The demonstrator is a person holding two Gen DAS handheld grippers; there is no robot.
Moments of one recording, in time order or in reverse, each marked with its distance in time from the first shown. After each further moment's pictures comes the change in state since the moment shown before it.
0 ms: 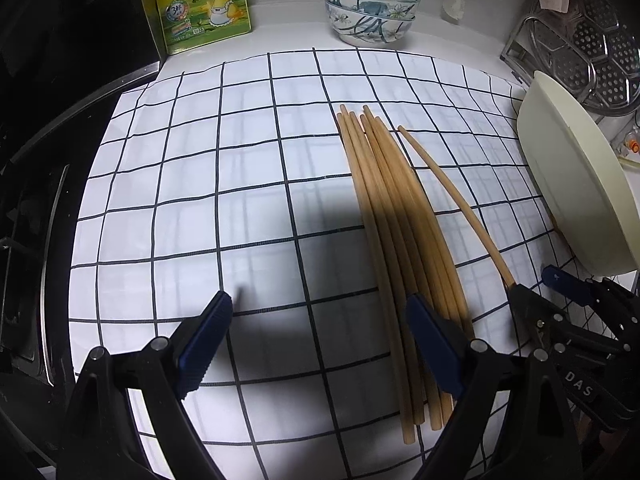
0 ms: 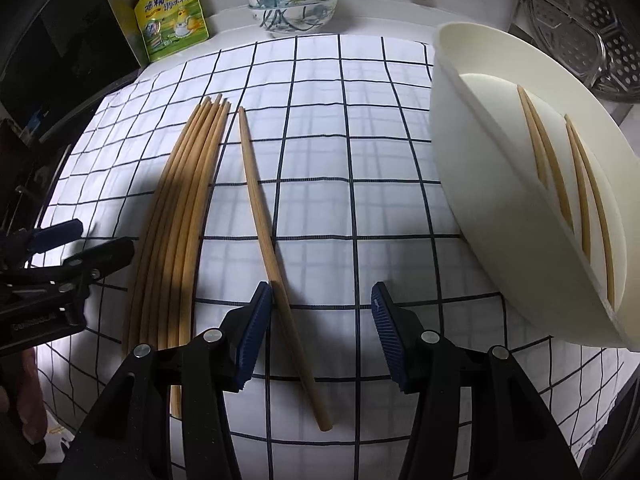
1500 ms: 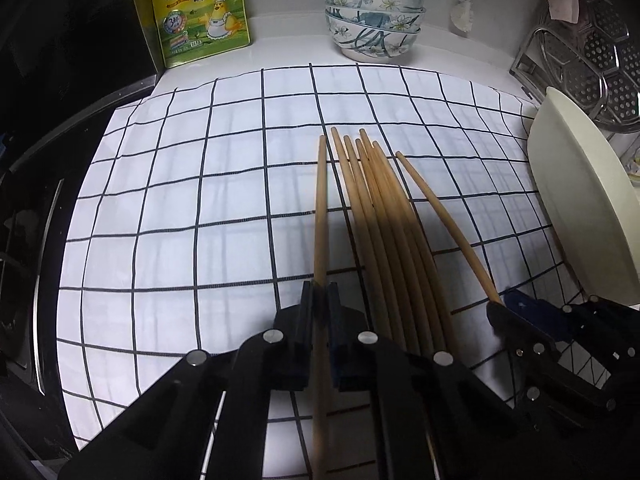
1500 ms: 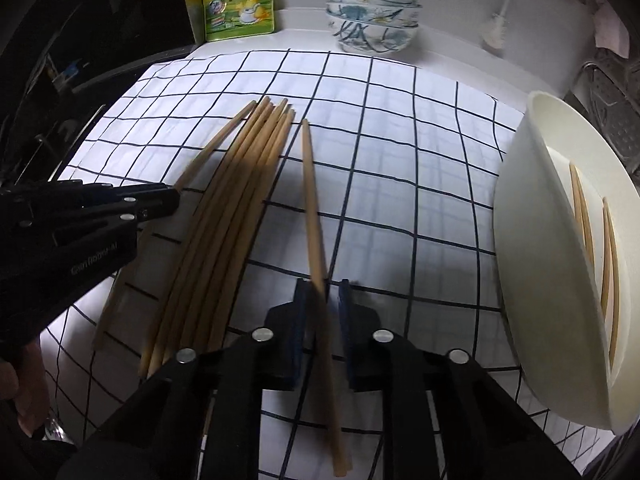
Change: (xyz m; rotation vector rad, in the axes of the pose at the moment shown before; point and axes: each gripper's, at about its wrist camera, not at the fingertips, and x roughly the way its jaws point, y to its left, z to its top) left arm 0.012 -0.012 0.015 -0.036 -0.053 0.023; right arm 0.014 0.033 0.019 -0.233 -0.041 0.020
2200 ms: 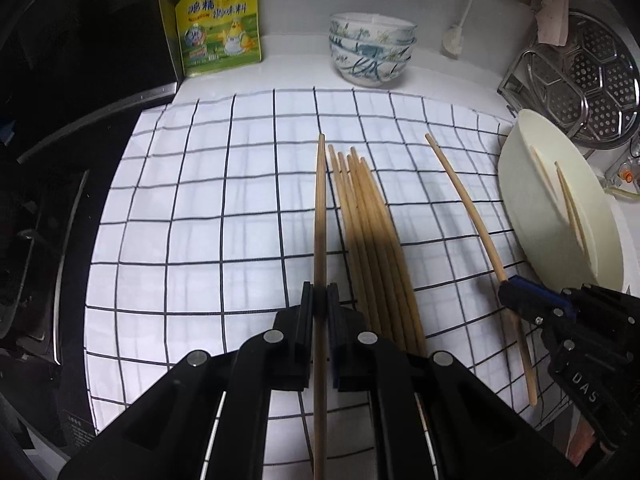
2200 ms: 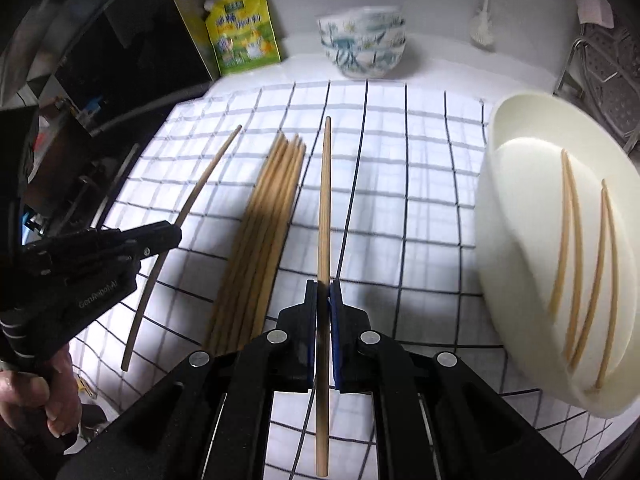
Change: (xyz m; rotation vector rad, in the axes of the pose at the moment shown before) left arm -0.057 -0.001 -0.007 -0.030 -0.031 -0.020; right arm -0.056 -0.025 0.005 0.094 -0.033 0.156
